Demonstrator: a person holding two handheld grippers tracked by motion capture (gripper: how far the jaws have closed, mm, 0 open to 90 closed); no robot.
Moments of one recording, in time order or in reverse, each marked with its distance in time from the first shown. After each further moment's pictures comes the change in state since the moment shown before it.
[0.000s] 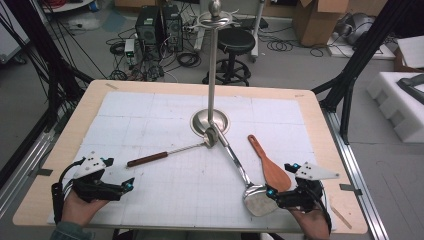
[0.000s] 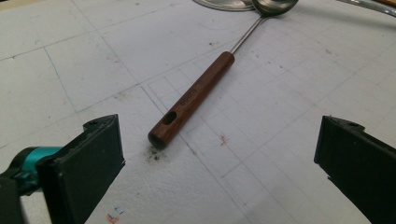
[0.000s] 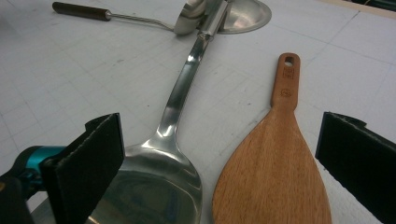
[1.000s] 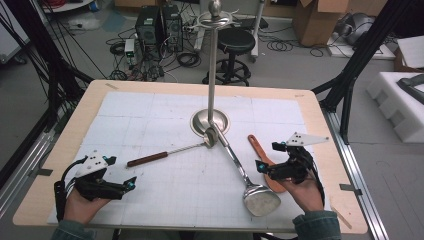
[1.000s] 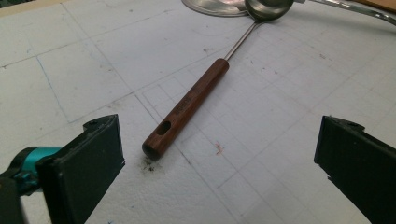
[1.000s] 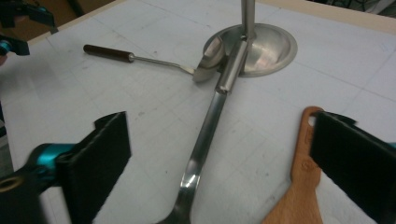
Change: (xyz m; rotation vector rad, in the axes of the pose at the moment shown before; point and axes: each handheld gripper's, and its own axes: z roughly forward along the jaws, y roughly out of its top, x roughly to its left) left arm 0.000 0.004 0.003 -0.013 -0.015 0.014; right arm -0.016 0.075 0.031 0.039 0.138 0.064
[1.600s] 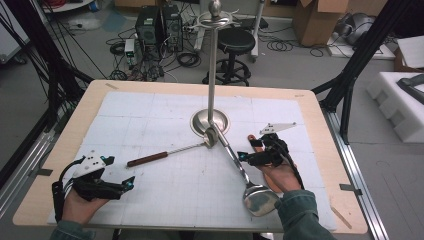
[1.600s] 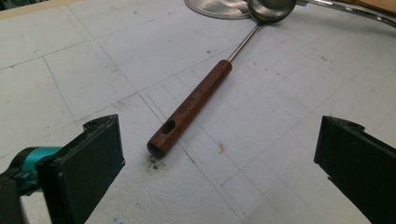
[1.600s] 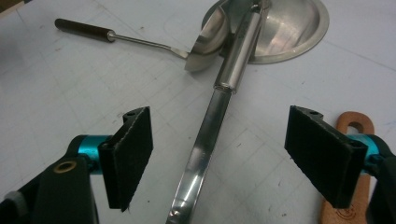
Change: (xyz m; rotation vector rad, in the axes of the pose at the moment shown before) left arm 0.002 -0.001 -0.003 -0.008 0.006 -0.006; right arm -0.013 0.010 0.068 0.153 0.022 0.013
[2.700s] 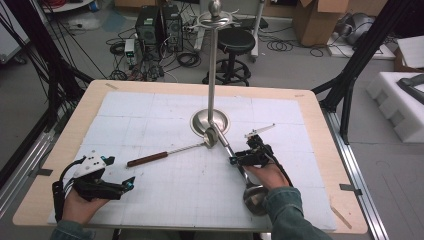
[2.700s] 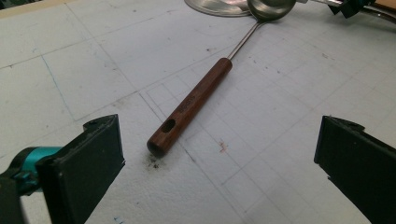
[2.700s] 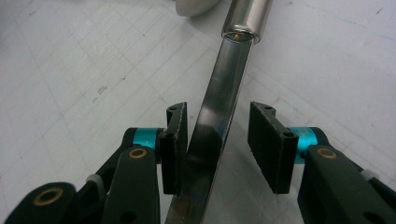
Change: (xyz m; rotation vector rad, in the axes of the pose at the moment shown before) left arm 0.000 -0.001 0.002 0.007 -0.004 0.005; right arm -0.009 -0.013 0.052 0.176 0.085 0.105
